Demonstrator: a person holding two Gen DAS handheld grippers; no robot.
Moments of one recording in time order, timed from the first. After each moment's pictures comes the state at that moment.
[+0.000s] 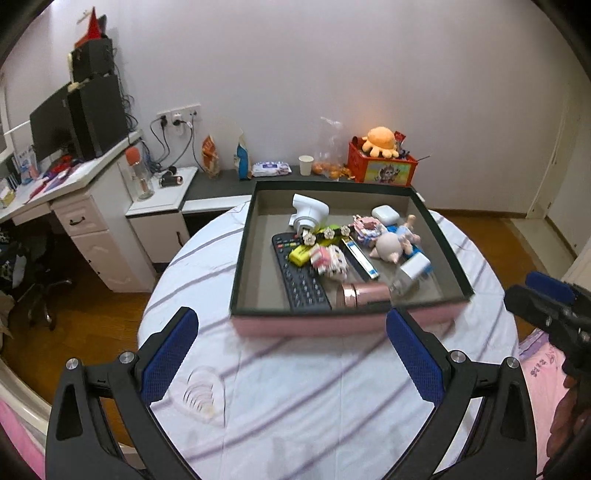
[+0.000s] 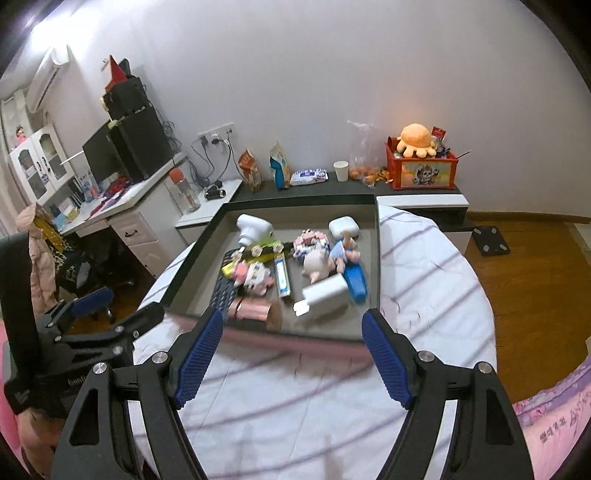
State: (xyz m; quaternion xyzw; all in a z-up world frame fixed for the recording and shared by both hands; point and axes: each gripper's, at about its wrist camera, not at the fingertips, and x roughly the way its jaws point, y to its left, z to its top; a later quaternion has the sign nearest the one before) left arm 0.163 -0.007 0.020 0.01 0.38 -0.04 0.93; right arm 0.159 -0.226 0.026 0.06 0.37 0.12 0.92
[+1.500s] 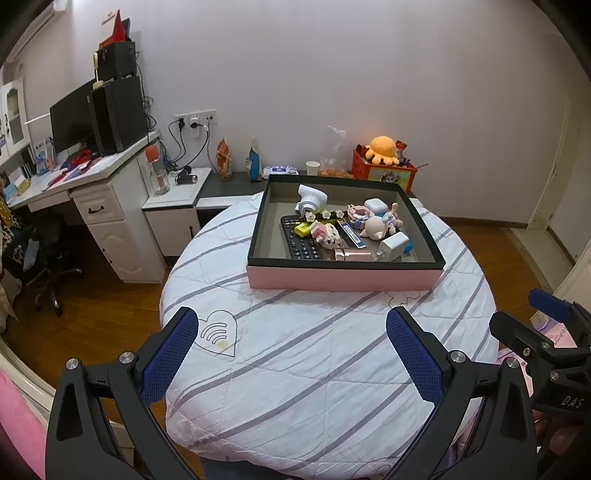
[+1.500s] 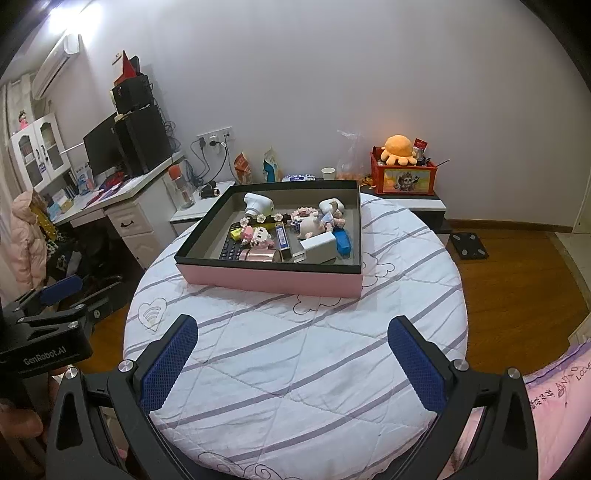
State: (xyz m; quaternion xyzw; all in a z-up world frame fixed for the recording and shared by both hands) left arm 0.078 -0.003 0.039 -0.01 0.36 -0.03 0.93; right arm 0.076 -0.219 0.021 0.04 0.35 0.09 0.93
